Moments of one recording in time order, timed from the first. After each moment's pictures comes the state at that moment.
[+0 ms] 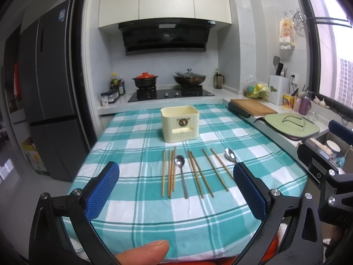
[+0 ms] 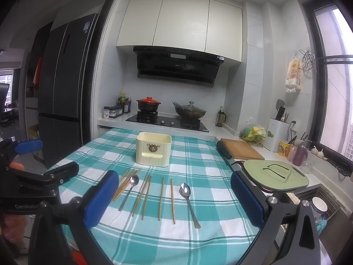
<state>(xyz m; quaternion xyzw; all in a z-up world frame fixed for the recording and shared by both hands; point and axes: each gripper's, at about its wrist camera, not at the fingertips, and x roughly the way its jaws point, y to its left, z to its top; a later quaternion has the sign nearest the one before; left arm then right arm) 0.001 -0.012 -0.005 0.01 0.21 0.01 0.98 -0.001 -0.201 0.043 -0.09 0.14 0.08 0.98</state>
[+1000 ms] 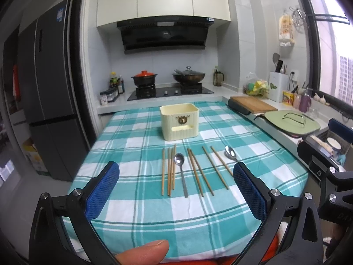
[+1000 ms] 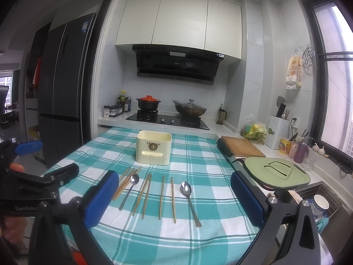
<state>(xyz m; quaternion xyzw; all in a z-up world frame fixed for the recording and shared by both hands) 0.004 -0.013 -0.006 0.01 0.21 0.01 0.98 0.003 -0.200 0.039 -0.08 0.15 0.08 0.98</state>
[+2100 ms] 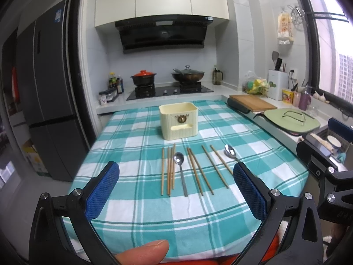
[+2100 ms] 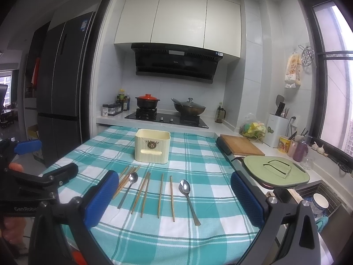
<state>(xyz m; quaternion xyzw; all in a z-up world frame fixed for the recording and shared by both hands) 0.004 -0.016 -0.008 0.02 0.22 0.01 0.98 0.003 -0.208 0.037 -0.08 0.15 0.08 0.98</state>
